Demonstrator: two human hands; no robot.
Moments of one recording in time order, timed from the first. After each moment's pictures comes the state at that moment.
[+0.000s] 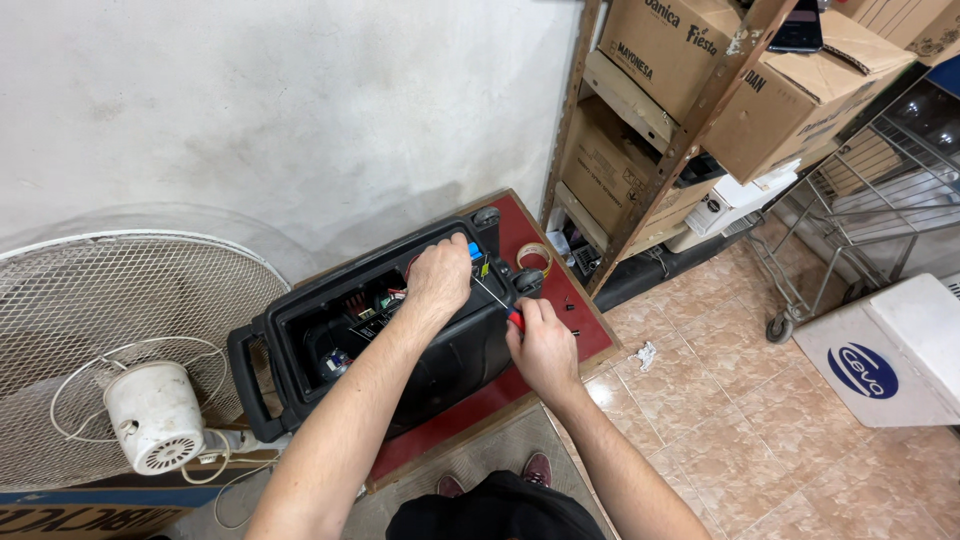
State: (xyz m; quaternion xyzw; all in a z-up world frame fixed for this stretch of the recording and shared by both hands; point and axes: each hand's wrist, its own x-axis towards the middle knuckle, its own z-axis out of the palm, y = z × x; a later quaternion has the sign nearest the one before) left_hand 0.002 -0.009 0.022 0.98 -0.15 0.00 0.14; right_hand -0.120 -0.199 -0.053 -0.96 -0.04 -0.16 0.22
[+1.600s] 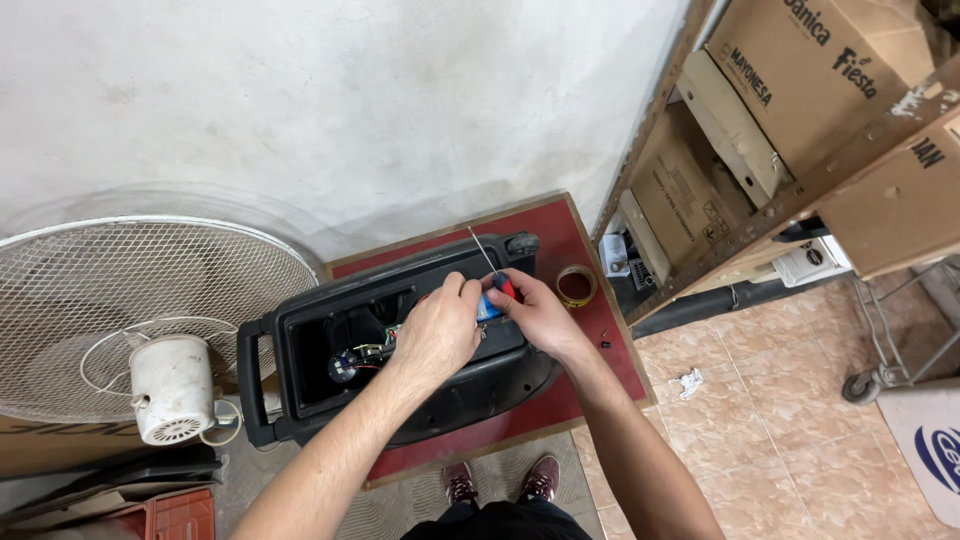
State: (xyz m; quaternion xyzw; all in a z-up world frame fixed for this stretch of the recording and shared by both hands) left_hand -0.011 -0.012 0.077 0.98 -0.12 -0.08 0.15; right_hand 0.046 -0.191 0.000 -0.71 -0.13 0.15 0.67
